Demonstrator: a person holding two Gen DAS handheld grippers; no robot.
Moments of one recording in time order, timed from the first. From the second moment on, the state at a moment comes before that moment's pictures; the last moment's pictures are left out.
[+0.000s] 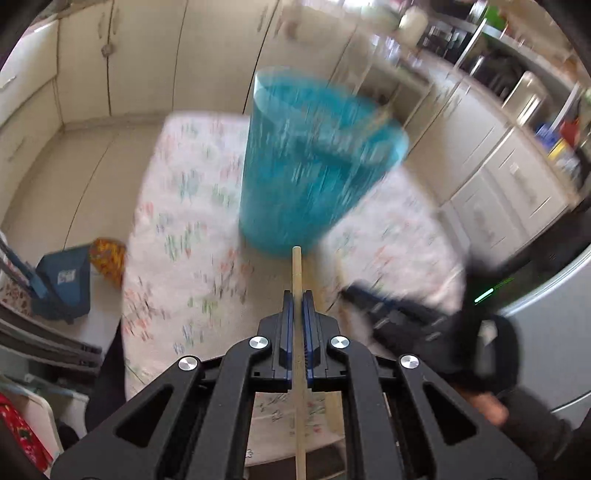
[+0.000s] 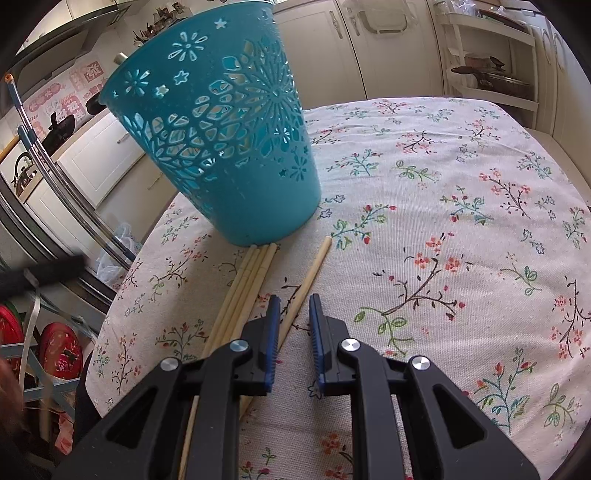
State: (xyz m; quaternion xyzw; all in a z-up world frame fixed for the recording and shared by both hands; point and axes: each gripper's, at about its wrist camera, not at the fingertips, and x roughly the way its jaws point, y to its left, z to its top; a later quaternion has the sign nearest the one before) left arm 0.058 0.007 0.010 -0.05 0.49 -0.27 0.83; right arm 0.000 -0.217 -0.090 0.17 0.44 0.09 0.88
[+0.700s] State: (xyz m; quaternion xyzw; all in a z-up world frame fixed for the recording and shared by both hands) left arm 0.166 -0.065 0.124 -0.08 0.21 -0.18 0.96; right arm 0.000 -0.213 -0.089 0.17 0.44 0.10 0.88
